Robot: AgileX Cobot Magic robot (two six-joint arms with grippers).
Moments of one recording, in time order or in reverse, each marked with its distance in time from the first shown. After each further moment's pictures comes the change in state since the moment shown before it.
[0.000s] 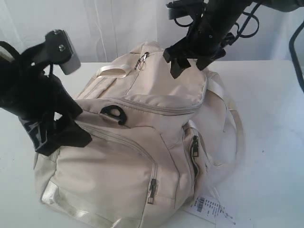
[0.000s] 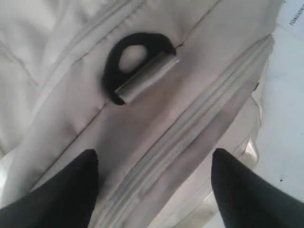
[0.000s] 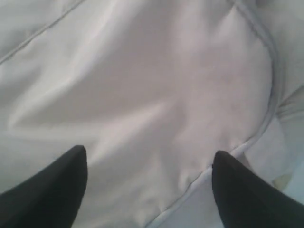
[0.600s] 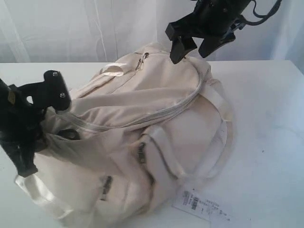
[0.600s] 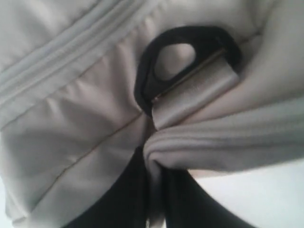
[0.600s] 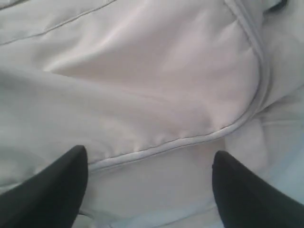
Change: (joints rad) left arm -0.038 0.045 0.098 0.657 -0.029 -0.457; right arm 0.000 -0.145 0.000 0.089 0.121 0.002
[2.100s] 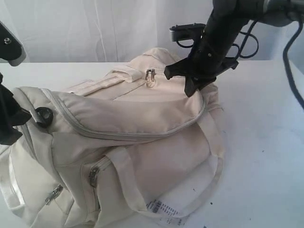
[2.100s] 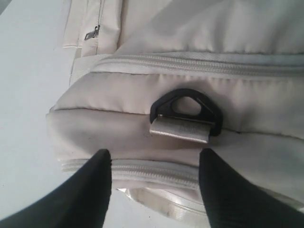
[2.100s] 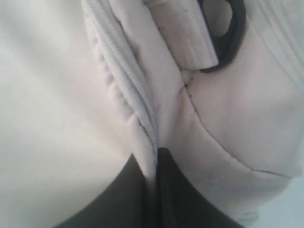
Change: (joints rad) left arm 0.006 -0.282 0.009 0.044 -0.048 -0.274; right arm -0.006 0.158 0.093 -0.078 -0.062 0.102
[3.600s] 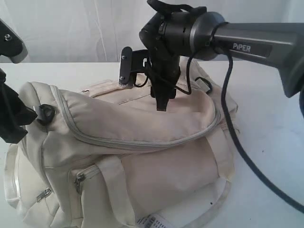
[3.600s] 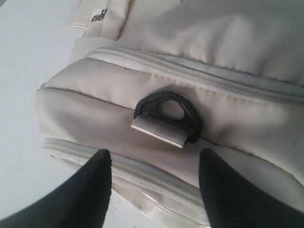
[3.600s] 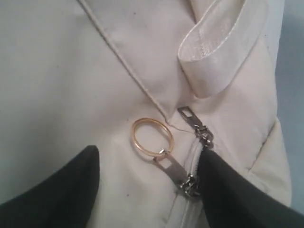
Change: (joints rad) left arm 0.000 0.000 0.000 -0.055 -0.018 0.000; right arm 0.293 0.095 -0.011 -0.627 -0.260 -0.504
